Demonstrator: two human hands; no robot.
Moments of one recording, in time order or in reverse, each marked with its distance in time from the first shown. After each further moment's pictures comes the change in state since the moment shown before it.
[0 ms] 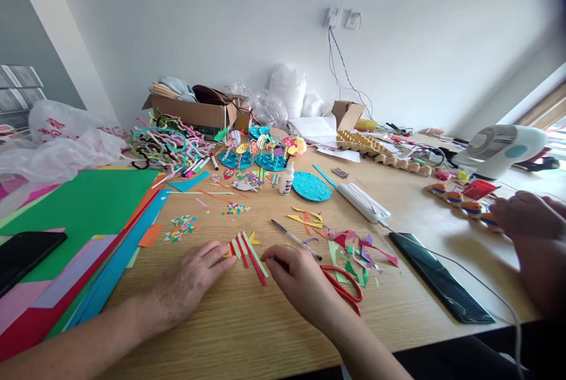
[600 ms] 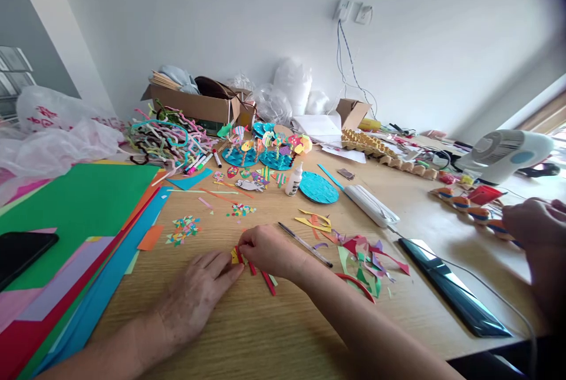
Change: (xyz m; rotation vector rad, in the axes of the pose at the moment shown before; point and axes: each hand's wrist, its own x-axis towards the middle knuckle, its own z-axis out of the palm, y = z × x) left_hand -0.004 0.005 0.013 0.014 0.037 -0.052; right_hand 0.081 -0.023 0.022 -0.330 -0.388 0.057
